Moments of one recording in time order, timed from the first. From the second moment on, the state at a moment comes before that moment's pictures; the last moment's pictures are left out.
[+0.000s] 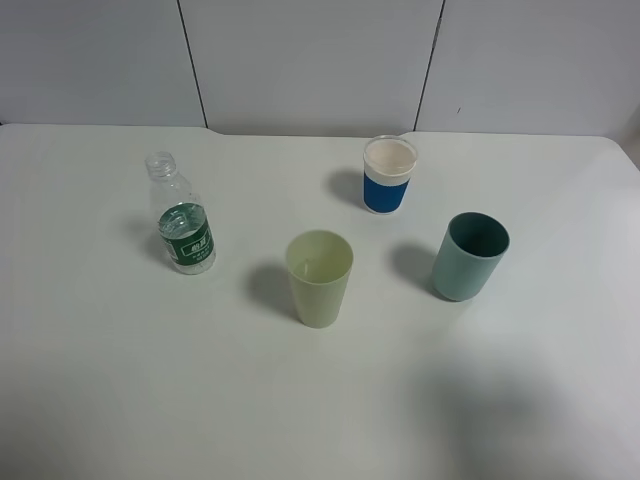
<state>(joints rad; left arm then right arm) 0.12 -0.01 -0.51 0.07 1.05 -0.10 -0.04 0.00 -0.50 -0.04 1.07 0.08</state>
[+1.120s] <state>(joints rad) 0.12 -0.01 -0.51 0.07 1.05 -0.10 -0.04 0.00 -0.50 -0.04 1.07 0.08</state>
